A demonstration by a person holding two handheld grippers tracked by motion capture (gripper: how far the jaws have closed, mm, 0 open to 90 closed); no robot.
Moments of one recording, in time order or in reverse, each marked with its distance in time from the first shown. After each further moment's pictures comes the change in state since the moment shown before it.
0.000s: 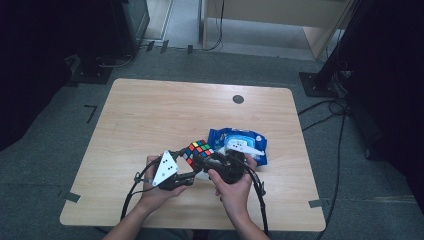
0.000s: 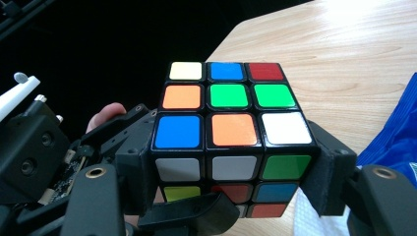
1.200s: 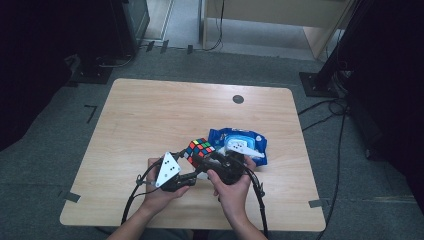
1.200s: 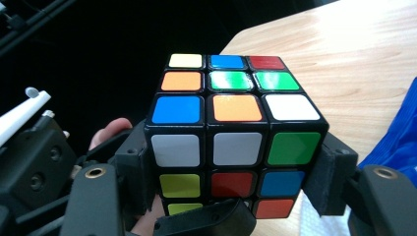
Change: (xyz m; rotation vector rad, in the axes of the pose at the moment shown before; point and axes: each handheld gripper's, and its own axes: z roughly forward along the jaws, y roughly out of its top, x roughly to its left) left arm -0.008 -0.001 0.002 0.009 0.043 -0.040; right arm 0.002 -0.003 0.000 -0.038 0.003 0.016
